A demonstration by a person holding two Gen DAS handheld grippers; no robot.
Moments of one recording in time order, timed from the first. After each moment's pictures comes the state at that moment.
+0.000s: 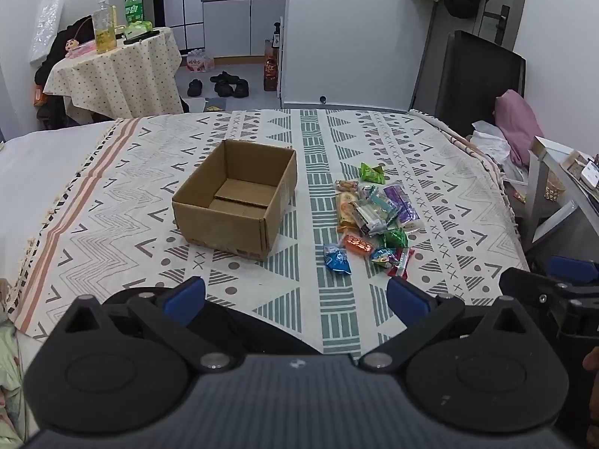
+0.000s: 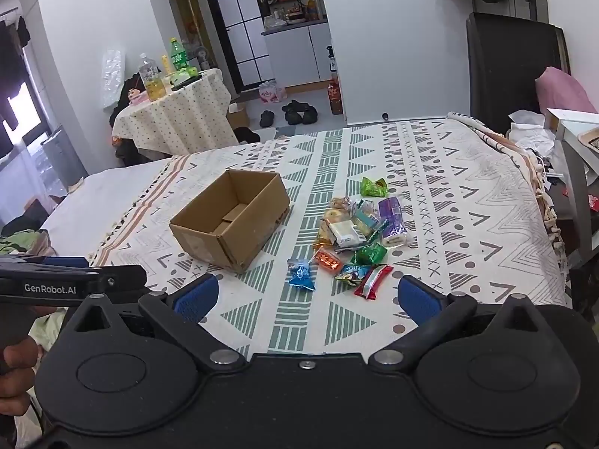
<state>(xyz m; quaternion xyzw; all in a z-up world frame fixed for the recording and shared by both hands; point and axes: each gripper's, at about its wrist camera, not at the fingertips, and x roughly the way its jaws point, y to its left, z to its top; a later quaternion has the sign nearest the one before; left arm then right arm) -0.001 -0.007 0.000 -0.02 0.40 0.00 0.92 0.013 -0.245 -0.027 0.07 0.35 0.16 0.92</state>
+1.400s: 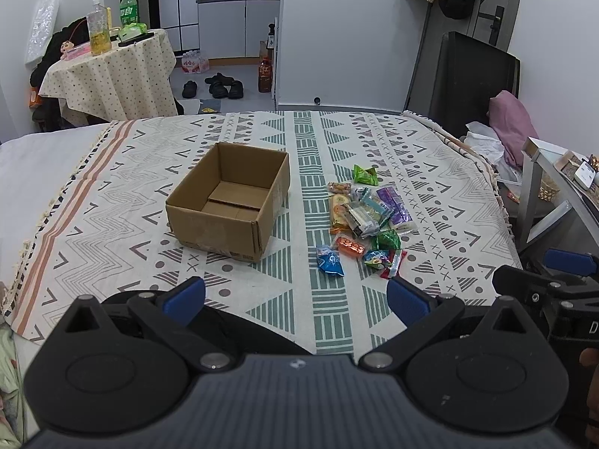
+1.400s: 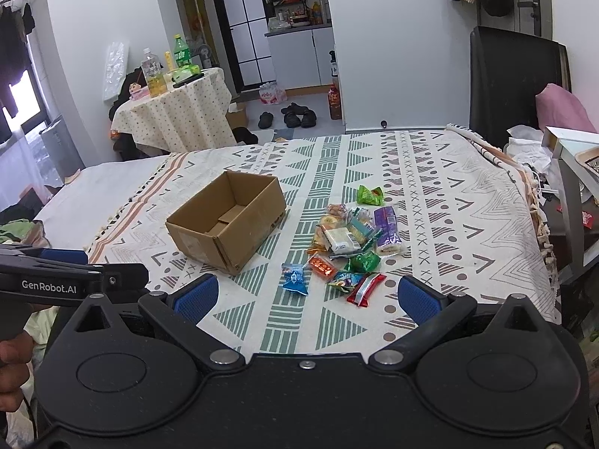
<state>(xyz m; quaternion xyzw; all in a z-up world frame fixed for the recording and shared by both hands) -0.003 -0.013 0.004 -0.02 0.40 -0.01 0.92 0.014 -0.244 -0.020 0.05 0.34 0.16 0.92</state>
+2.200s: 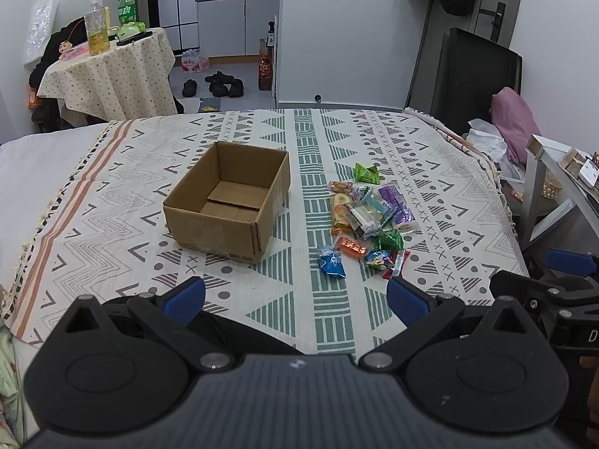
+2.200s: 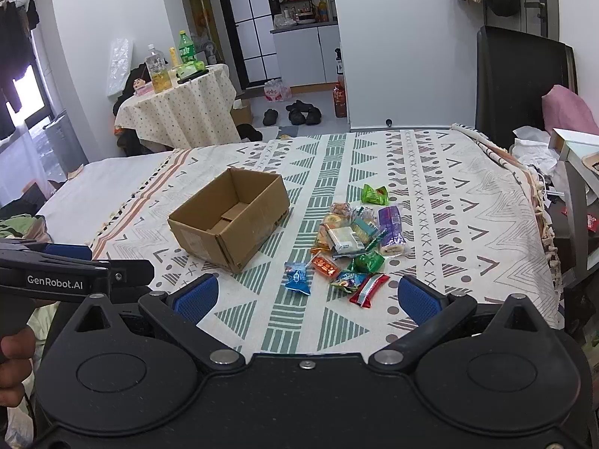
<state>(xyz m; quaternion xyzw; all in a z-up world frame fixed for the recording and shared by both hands) 0.008 -0.016 0.000 -0.02 0.40 -0.01 0.92 0.015 -0.238 -0.023 0.04 0.35 0.17 0.92</state>
